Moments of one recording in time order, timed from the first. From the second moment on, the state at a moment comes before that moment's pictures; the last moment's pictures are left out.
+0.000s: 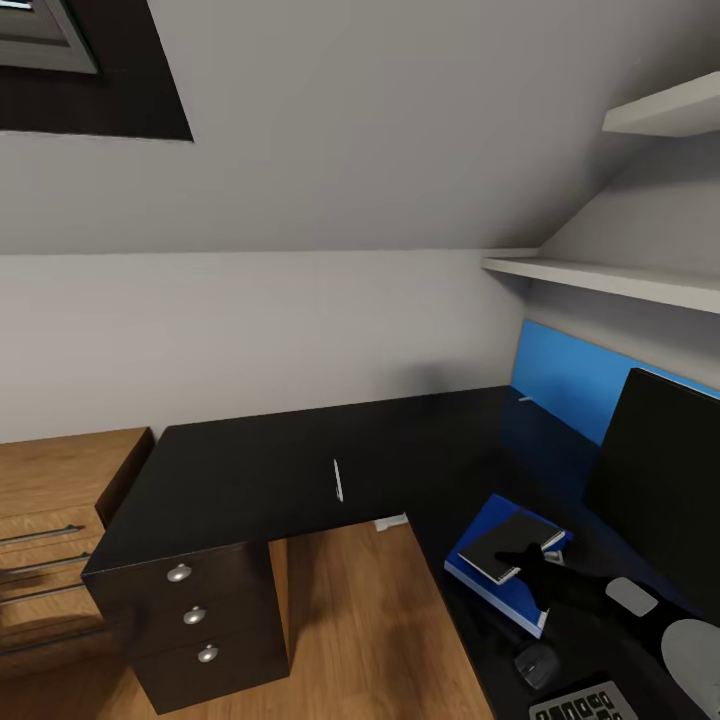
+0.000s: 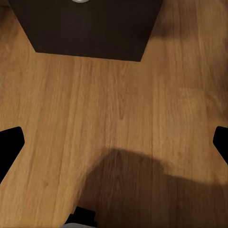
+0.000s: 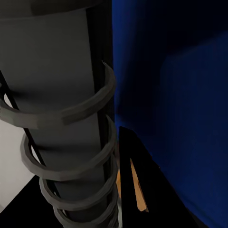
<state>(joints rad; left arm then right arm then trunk) 0.04 -0.01 -0.06 -0.44 0.32 -0.41 0.08 -0.78 -0.37 0.67 -0.10 -1.63 0.79 0.60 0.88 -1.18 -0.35</state>
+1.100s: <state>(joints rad) 0.04 -0.01 -0.06 -0.44 0.32 -0.41 0.08 -0.78 -0.37 0.66 -0.11 -1.64 0.79 0.60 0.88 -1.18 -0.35</state>
